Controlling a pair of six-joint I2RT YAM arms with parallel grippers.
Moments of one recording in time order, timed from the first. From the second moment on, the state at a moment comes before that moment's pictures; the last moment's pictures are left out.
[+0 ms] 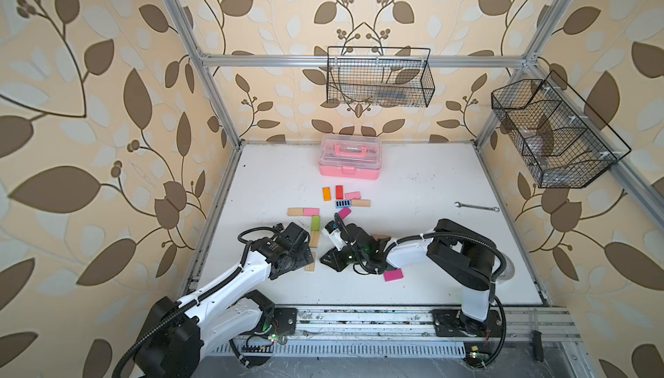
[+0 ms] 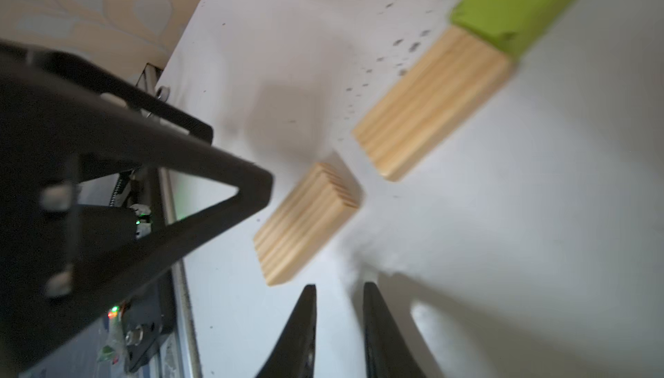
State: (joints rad) left arm -0.53 0.98 0.50 -0.78 -0.12 -0.92; right arm 0.99 1.91 0.86 0.35 -0.26 0.55
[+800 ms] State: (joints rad) left arm -0.59 1.20 0.55 -0.67 0.05 -0.76; right arm 0.79 1.63 0.76 0.18 -0.19 0.42
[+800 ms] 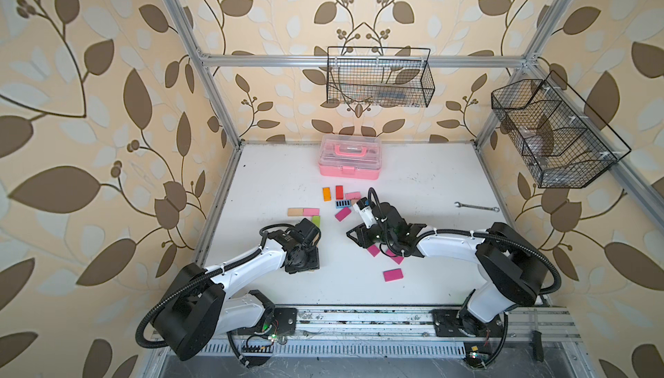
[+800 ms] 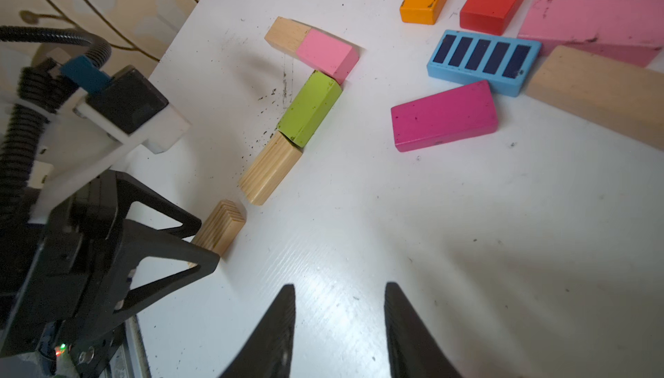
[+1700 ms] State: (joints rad) left arm -0.62 1.24 0.56 -0.69 0.02 -0.79; right arm 0.75 1.60 0.75 0.17 -0.19 0.40
